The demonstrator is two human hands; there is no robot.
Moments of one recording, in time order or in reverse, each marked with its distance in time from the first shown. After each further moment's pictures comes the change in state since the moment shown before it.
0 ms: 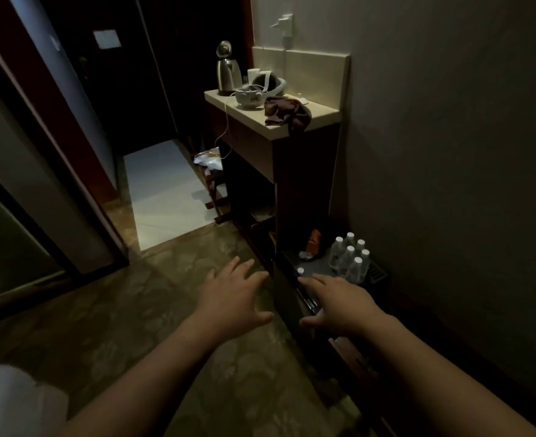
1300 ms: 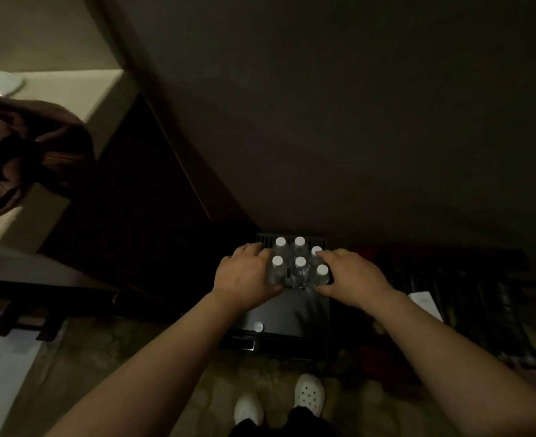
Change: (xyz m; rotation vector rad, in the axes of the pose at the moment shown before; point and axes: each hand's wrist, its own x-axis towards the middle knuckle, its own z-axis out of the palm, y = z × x) left_hand 0.598 0.033 0.114 0.024 -0.240 0.878; right_hand 0.331 0.237 0.028 0.375 0.108 1.014
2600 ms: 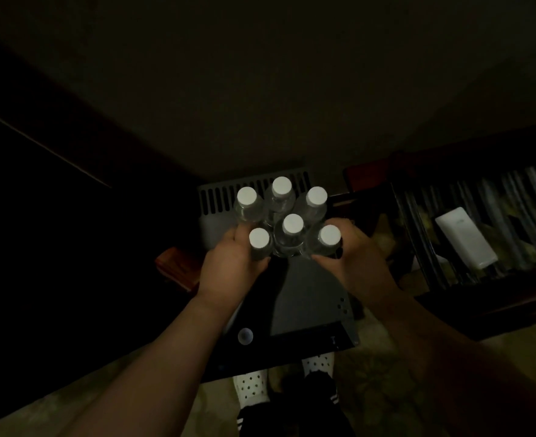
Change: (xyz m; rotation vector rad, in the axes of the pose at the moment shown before) left_hand 0.165 -0.057 0.246 -0.396 -0.020 0.054; right_hand 0.135 0.070 0.248 0.540 0.440 0.303
